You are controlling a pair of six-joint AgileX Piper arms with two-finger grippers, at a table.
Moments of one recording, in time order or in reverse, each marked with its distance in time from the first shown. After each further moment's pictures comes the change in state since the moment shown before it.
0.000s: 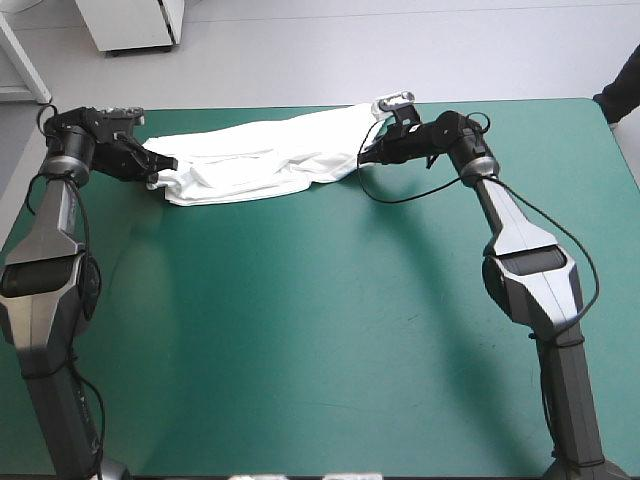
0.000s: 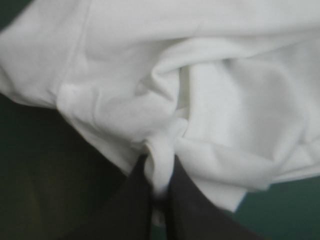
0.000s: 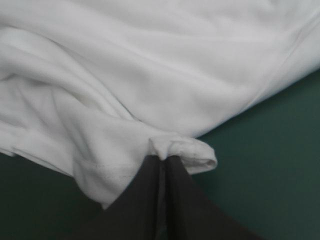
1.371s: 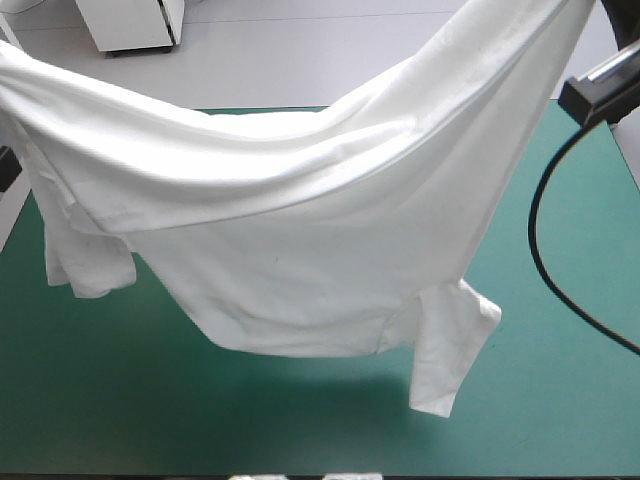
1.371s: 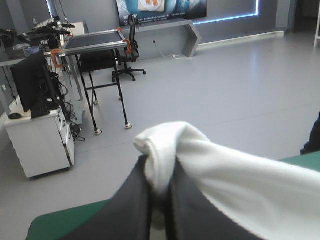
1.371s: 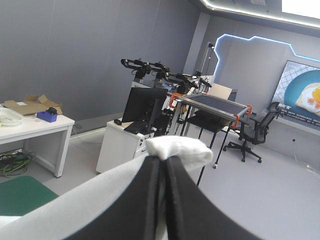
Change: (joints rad) left arm -0.167 -1.156 0.047 0.007 0.024 -0.096; right arm -0.057 -1.249 0.100 -0.184 0.125 0.142
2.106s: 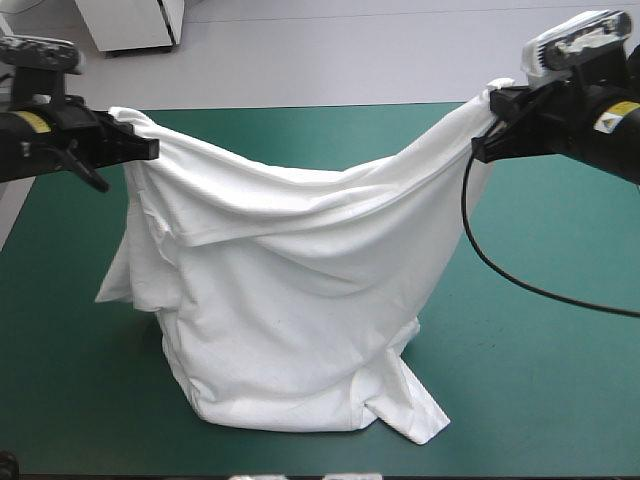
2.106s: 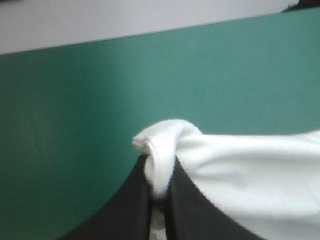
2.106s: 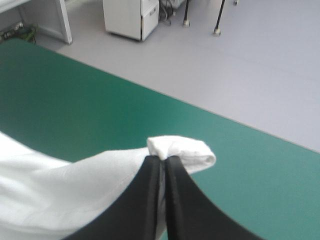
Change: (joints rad) left arm -0.102 0.302 0.204 0.095 0.120 -0.098; right arm 0.000 0.032 0.562 -0.125 -0.015 0.078
